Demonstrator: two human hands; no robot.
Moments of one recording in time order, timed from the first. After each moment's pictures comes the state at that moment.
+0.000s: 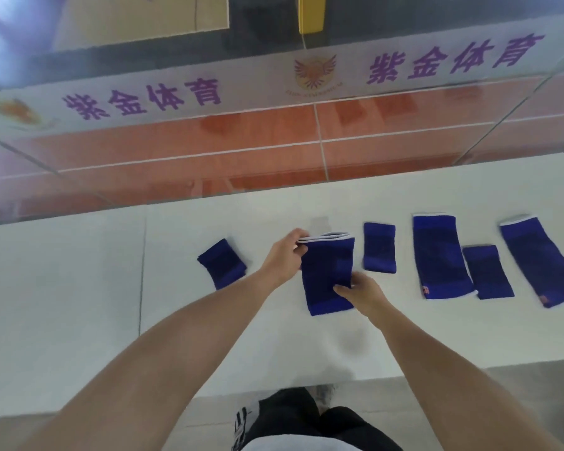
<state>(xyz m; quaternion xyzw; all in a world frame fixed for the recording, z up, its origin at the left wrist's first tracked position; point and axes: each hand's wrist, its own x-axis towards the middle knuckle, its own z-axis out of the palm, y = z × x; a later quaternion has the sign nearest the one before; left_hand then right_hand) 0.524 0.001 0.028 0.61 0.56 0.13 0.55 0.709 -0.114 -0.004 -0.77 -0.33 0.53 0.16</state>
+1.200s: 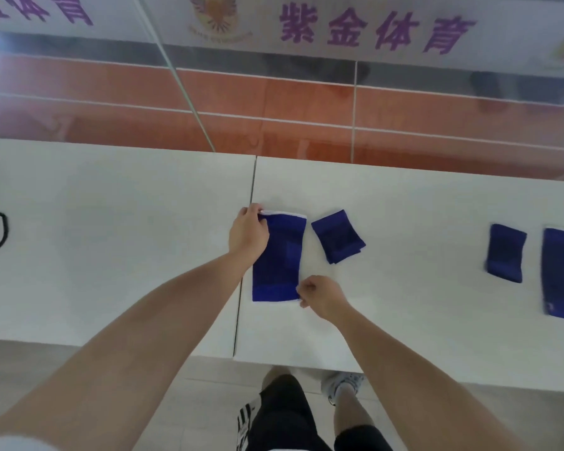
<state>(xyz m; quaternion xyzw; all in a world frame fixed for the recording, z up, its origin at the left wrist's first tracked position) 0.188 0.035 -0.005 0.57 0.75 0.13 0.33 0.361 -0.079 -0.017 -0.72 -0.41 0.56 0.01</state>
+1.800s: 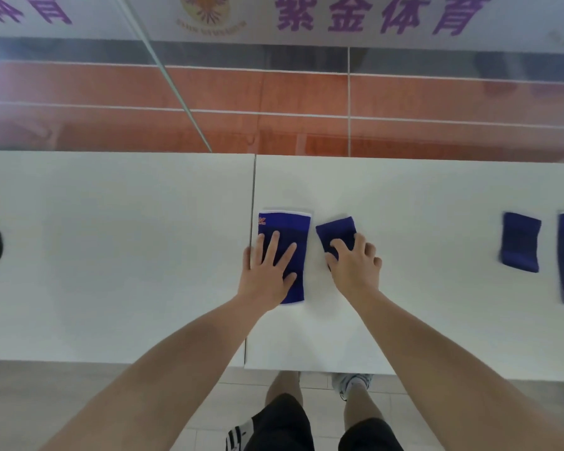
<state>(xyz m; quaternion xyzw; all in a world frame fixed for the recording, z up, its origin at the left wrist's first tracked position) 0.181 -0.043 -0.056 0.79 0.57 -0.15 0.16 0.389 -0.045 -0.036 -0.78 -0.59 0.20 -0.06</state>
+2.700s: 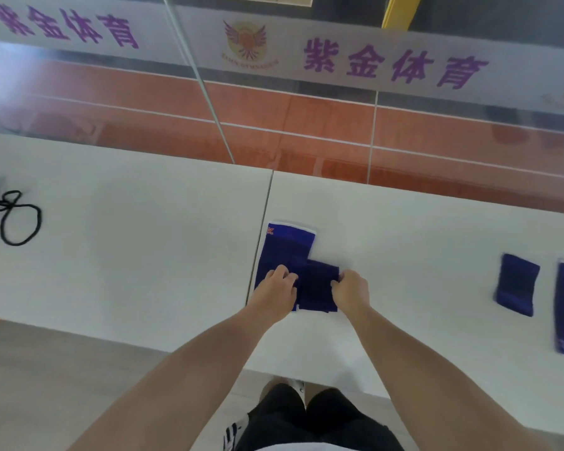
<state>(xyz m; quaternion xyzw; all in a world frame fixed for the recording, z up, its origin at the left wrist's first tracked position) 0.206 -0.062 -0.030 0.74 0.60 -0.01 0.30 0.398 -0.044 -0.029 -0.80 -0.44 0.41 0.01</state>
